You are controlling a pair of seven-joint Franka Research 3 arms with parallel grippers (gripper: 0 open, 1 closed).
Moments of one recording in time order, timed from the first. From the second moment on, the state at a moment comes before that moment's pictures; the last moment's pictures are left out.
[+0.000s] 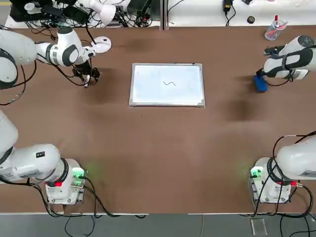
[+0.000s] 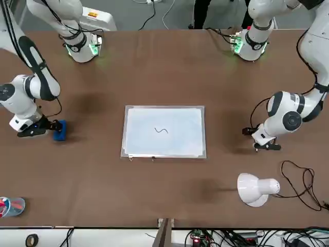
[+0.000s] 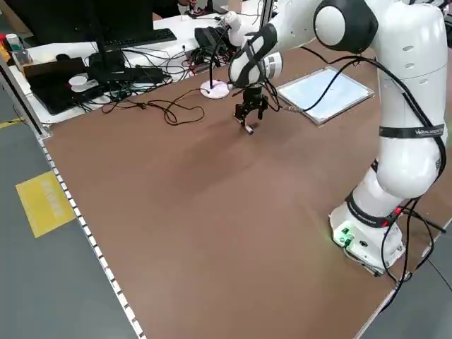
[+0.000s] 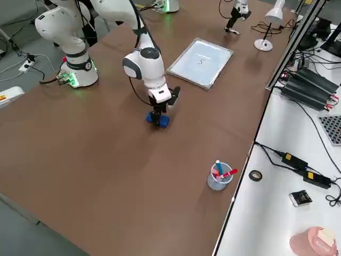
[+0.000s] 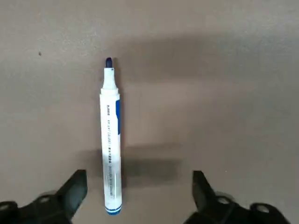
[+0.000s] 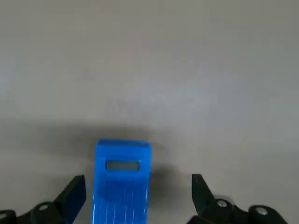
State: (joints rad) left arm 0.24 0.53 -0.36 -2.03 0.23 2.38 -0.18; right arm -0.09 0.31 -0.04 -2.37 0.02 2.86 -0.33
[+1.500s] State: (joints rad) left arm 0.24 0.23 -0.42 -1.52 0.20 1.83 -0.18; right arm -0.08 0.32 -0.03 -2.40 0.02 2.88 -0.33
